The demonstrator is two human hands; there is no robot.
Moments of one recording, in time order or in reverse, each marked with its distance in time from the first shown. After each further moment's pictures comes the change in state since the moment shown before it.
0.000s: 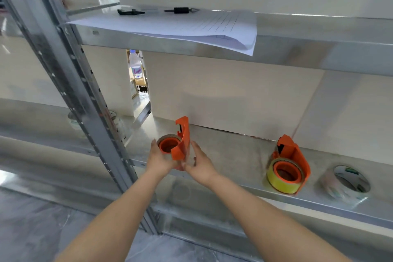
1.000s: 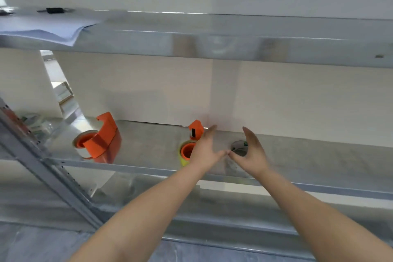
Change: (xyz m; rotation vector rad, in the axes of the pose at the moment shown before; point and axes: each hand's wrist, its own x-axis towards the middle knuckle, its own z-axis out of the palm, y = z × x) left_hand -0.175 0.187 0.257 0.104 -0.250 0.624; right_hand -0.163 0.189 -0.273 -0.277 0.540 0.093
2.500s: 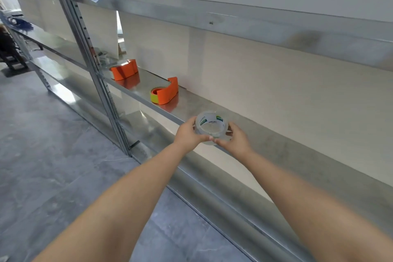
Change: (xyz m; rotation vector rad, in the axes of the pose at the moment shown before) left_hand -0.118 0.231 0.224 -0.197 0.465 -0.432; right_hand -0.053 0.197 -0.225 0.324 -0.521 -0.287
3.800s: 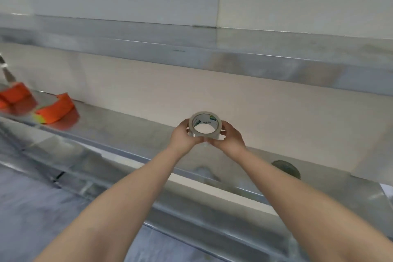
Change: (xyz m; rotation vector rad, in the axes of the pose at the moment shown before) left_hand -0.091 0.184 0.316 -0.009 -0.203 0.114; right_hand -0.140 0.142 -0.321 0.014 0.246 0.147
